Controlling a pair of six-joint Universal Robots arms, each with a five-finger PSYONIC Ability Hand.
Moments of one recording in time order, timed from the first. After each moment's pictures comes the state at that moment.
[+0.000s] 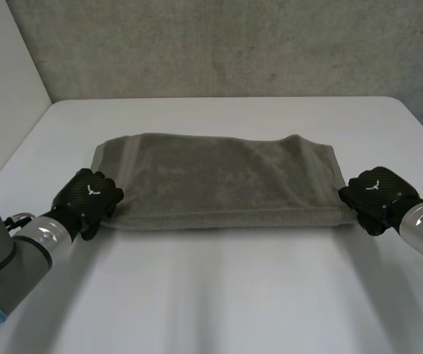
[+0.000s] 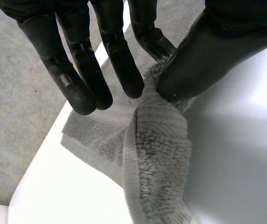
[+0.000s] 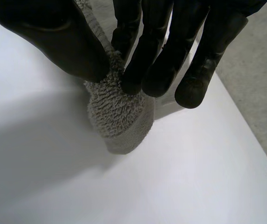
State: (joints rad) left arm 4.56 -1.90 -1.89 3.48 -1.21 3.96; right arm 1.63 -1.31 1.77 0.01 1.22 2.28; left_hand 1.41 1.41 1.41 1.41 1.42; right_hand 1.32 1.35 1.34 1.35 1.17
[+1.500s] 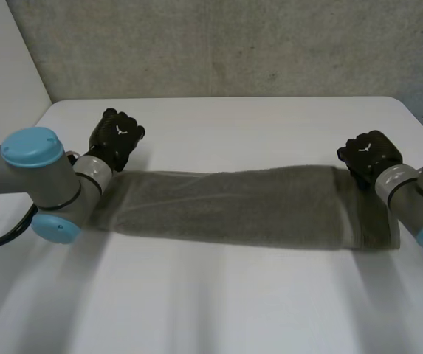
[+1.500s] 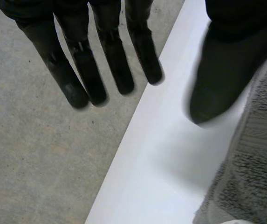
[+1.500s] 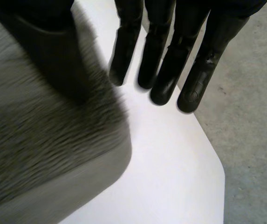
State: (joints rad) left arm 4.41 -2.38 -1.20 3.56 -1.36 3.94; right arm 1.72 -0.98 1.39 -0.13 1.39 2.36; left_hand 0.76 0.79 0.78 0.76 0.78; right_hand 0.75 0.77 0.80 0.80 0.60
